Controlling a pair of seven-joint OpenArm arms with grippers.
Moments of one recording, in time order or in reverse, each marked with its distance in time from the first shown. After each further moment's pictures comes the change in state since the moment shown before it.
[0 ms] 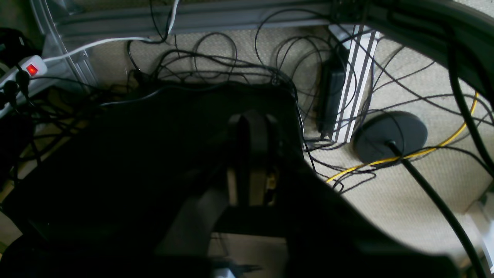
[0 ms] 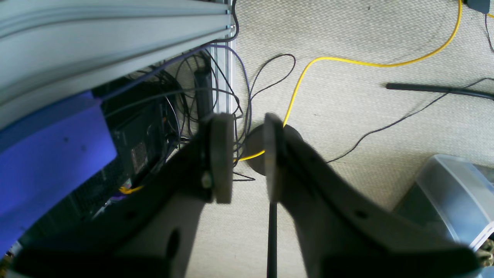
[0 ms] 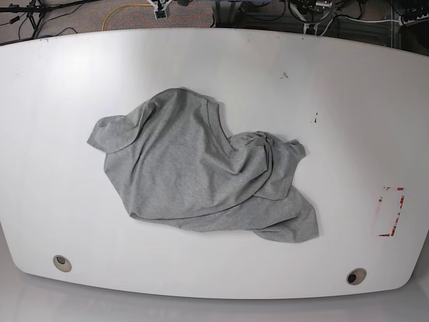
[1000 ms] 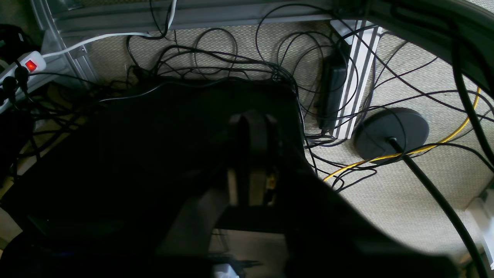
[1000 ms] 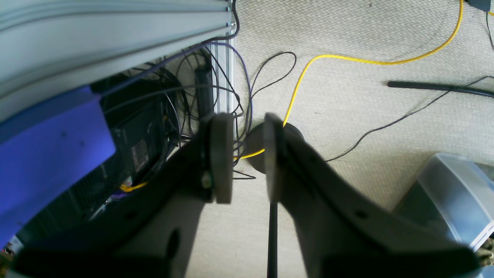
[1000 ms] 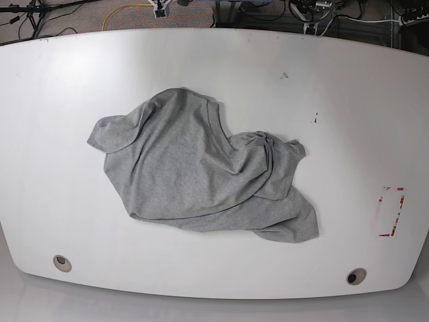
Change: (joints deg) left arm -1.2 0.1 0.1 -2.8 0.0 0.0 0.0; right arm -0.1 0.1 0.1 -0.2 0.0 0.3 0.0
